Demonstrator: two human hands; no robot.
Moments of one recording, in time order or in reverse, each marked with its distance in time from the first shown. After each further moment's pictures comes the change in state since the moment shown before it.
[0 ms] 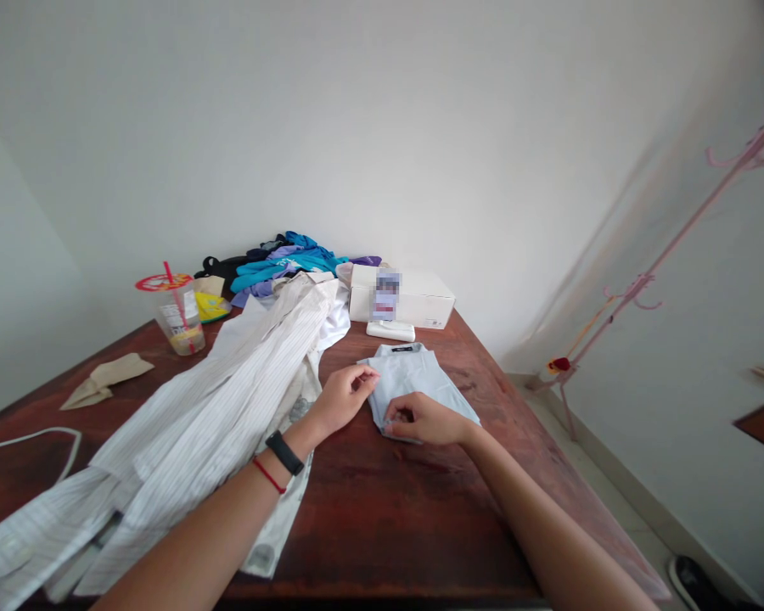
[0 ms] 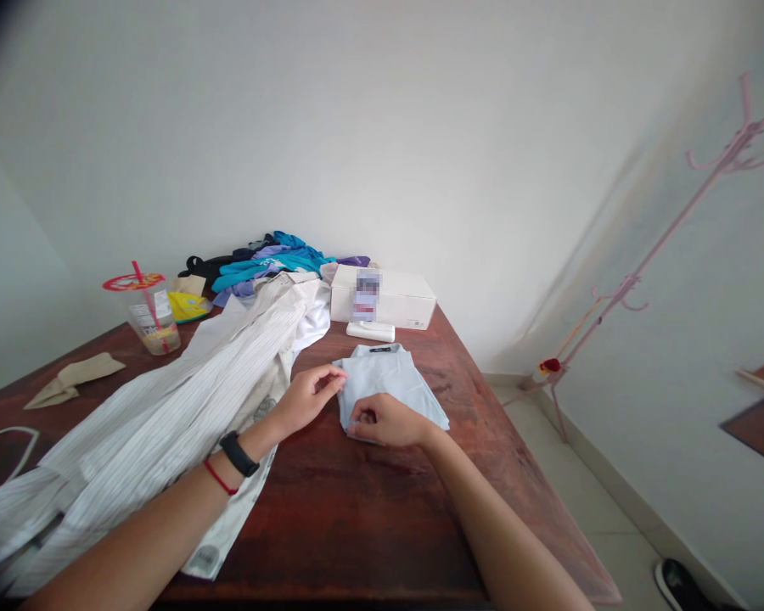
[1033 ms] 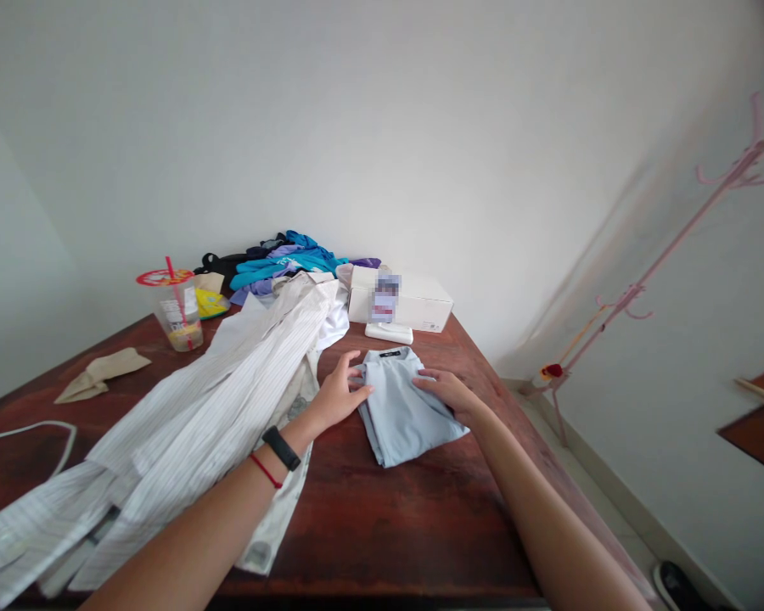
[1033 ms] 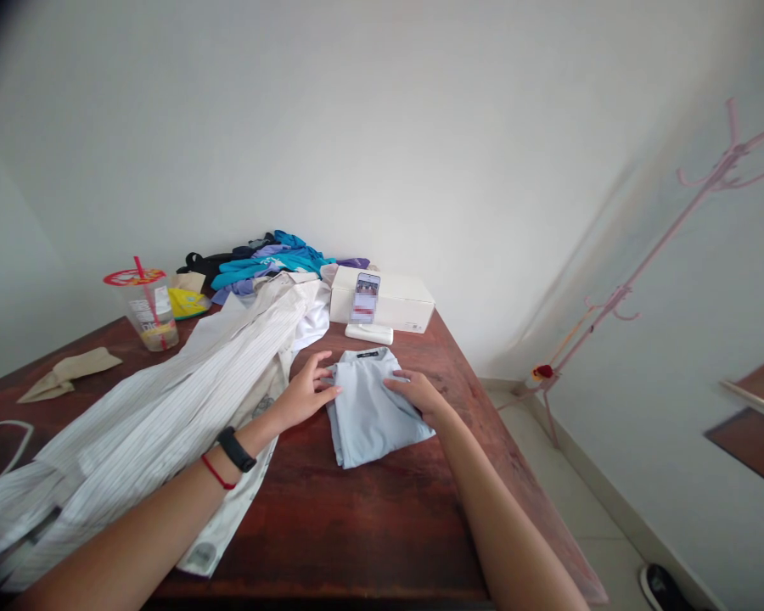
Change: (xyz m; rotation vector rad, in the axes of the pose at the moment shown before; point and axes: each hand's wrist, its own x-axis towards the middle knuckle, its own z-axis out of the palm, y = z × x) left_hand 0.002 -0.033 0.003 -0.159 0.028 -0.250; right_hand 0.003 0.065 -0.037 0.572 0.529 0.486
